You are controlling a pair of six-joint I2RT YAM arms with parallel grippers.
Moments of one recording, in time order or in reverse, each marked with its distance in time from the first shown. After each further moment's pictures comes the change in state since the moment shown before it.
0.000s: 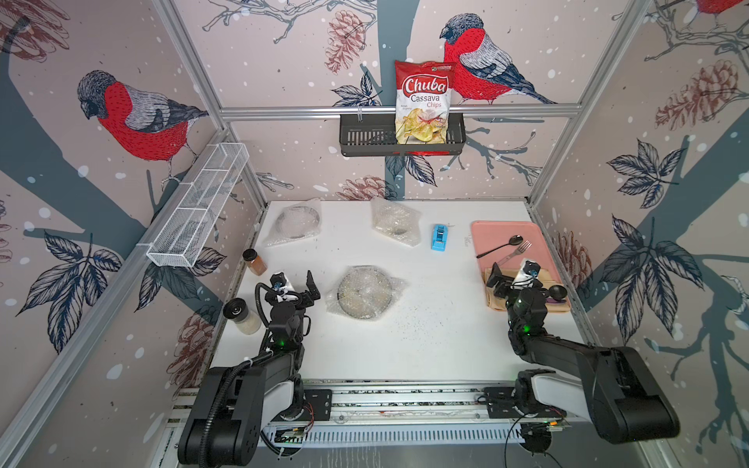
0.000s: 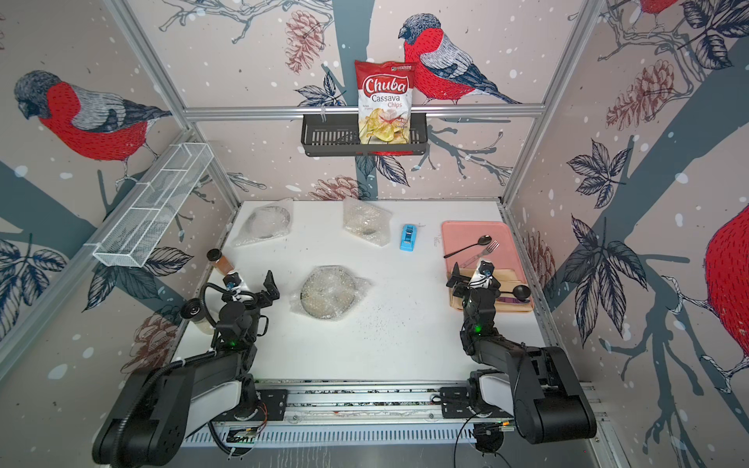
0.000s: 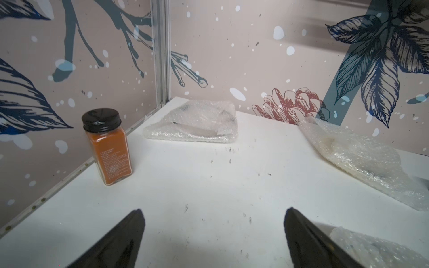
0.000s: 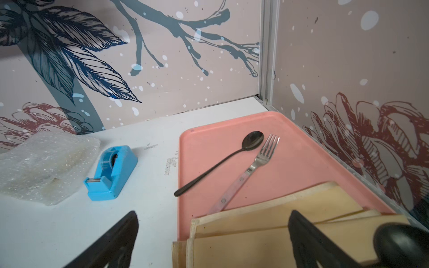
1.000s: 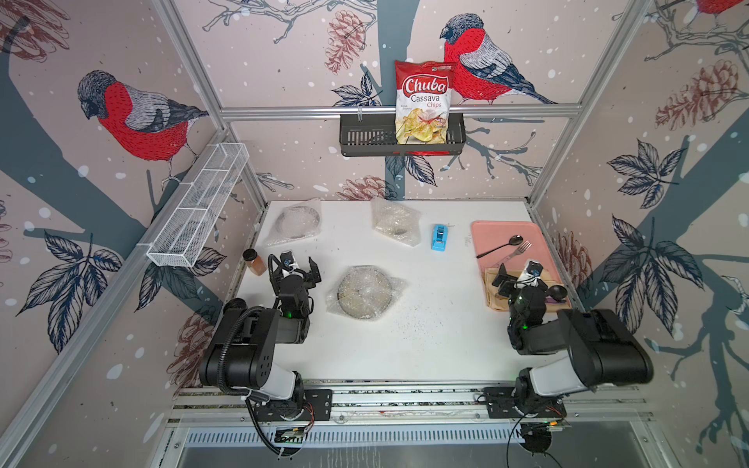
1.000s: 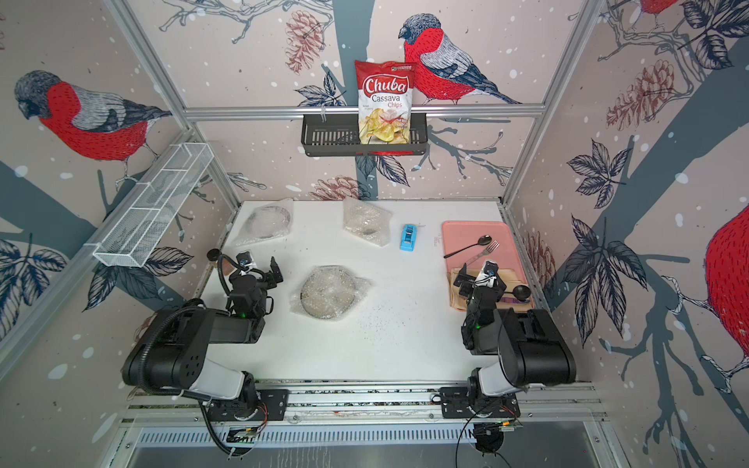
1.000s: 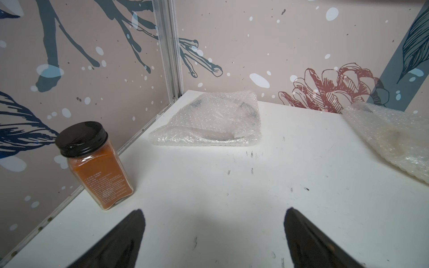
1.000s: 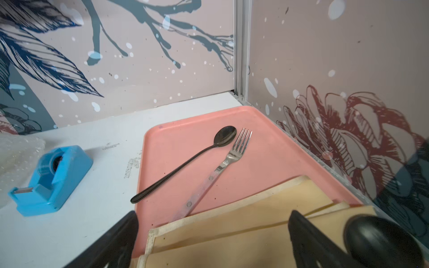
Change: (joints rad) left arm -0.013 0.354 0.255 -0.016 -0.105 0.066; right arm -0.092 0.295 0.034 0.208 0.024 -0.051
